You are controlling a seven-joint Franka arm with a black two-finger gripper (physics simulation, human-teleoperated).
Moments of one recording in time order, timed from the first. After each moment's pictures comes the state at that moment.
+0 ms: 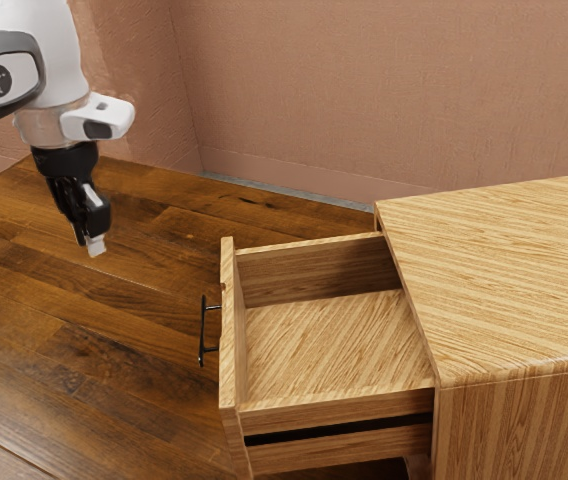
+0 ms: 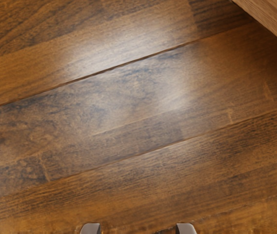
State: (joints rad) arm -0.14 -0.40 0.07 -2.04 0.06 1.58 0.22
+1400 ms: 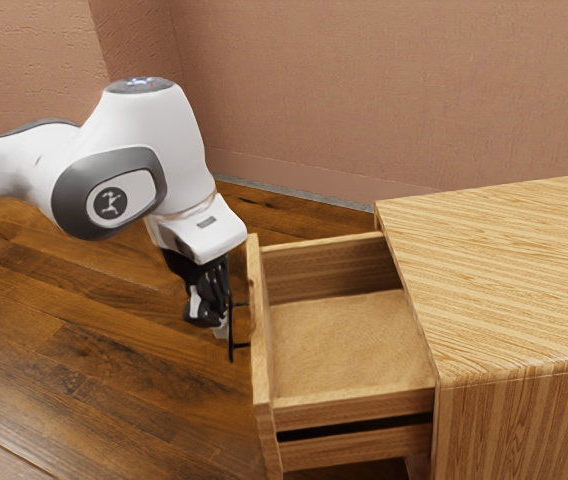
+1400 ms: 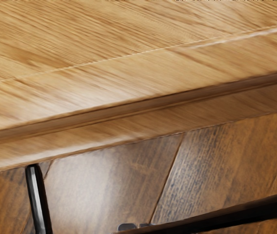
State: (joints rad) arm -0.27 -0.33 -0.14 -2.26 -0.13 1.97 0.83
